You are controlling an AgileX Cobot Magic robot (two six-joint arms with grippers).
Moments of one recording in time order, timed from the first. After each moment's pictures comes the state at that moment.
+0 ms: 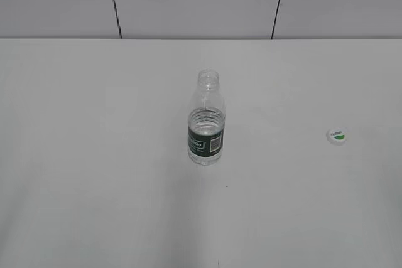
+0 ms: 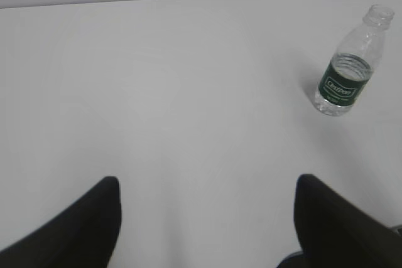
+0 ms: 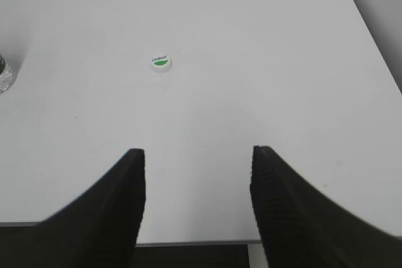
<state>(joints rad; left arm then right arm) -0.12 -0.01 -0.53 -0.05 1.05 0.00 0.13 -0.01 -0.50 -0.06 1.10 -0.04</state>
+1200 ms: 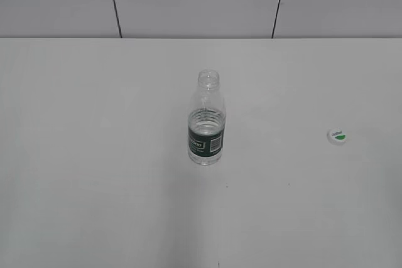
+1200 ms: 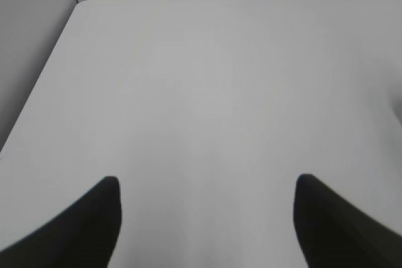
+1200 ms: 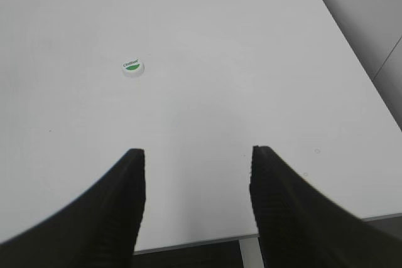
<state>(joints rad) 0.08 -0.01 -0.53 0.01 1.05 0.00 0.03 -0.01 -0.50 -0.06 1.10 -0.03</state>
